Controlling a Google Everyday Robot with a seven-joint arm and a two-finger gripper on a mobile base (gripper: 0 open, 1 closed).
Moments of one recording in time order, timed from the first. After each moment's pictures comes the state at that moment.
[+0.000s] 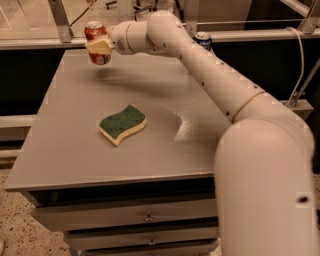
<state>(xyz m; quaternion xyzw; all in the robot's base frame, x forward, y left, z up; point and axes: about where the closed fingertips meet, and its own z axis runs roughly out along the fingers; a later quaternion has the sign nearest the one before) 0.821 0.169 0.941 -0.44 0.65 0.26 0.57</state>
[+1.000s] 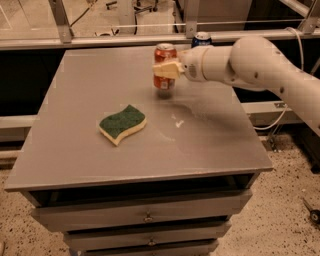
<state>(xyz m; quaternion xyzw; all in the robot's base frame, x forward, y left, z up) 0.714 -0.040 0.910 -0.33 0.74 0.22 0.54</state>
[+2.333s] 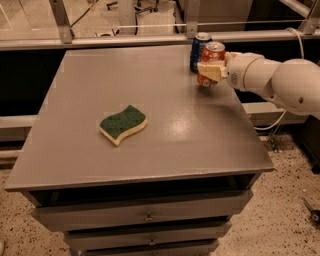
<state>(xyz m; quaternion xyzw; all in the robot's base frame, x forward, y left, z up) 0.713 -0.189 0.912 -0.24 0.74 0.10 0.62</state>
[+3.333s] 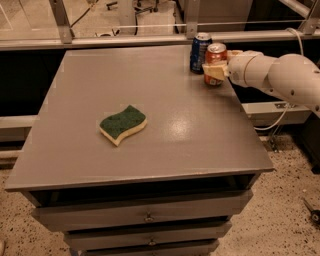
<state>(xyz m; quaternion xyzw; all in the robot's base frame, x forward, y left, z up) 0.754 -0.210 0.894 -0.29 0.74 0.04 0.61</state>
